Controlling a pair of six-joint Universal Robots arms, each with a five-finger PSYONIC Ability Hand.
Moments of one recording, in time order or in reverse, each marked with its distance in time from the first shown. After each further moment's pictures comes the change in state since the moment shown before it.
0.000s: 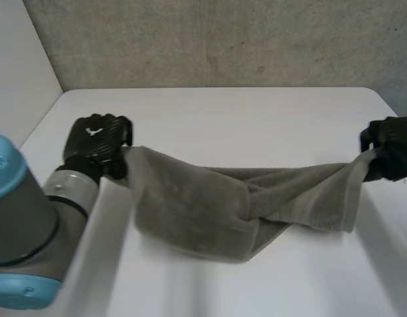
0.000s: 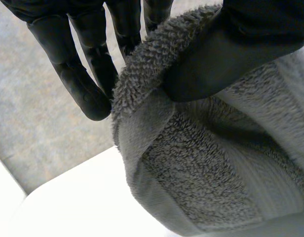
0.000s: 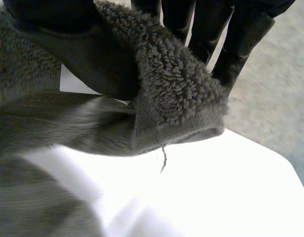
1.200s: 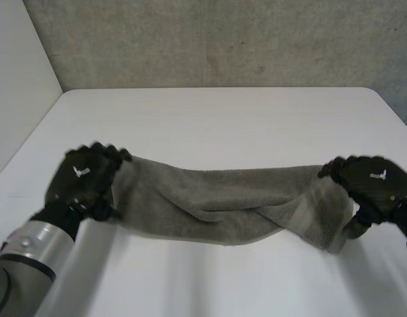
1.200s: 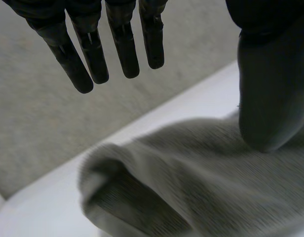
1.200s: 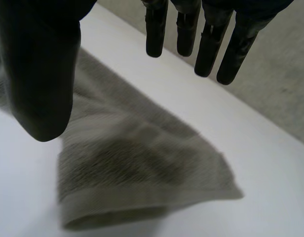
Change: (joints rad) left arm 0.126 0.219 -0.394 0.156 0.260 0.062; right arm 0.160 -0.112 0.225 0.032 0.095 -0.236; left_hand -0.576 -0.968 -1.036 -1.003 -1.001; right_hand -0.972 -0.977 -0.960 -0.974 -0.959
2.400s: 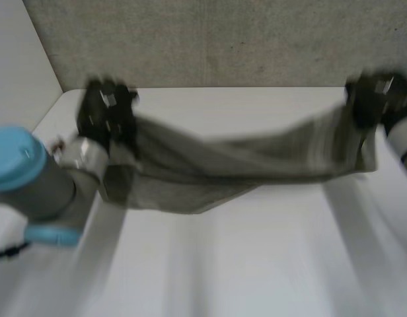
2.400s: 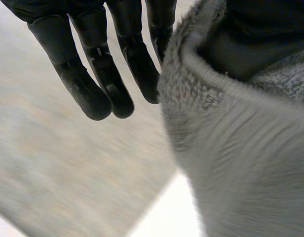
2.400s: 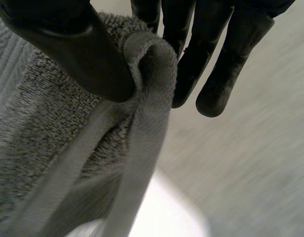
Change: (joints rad) left arm -0.078 -0.424 0.583 0.180 -0.137 0.294; right arm 0.157 0.408 -0.546 -0.377 0.299 0.081; left_hand 0.938 1.002 1.031 1.006 0.957; right_hand 0.967 0.973 0.948 0.980 0.953
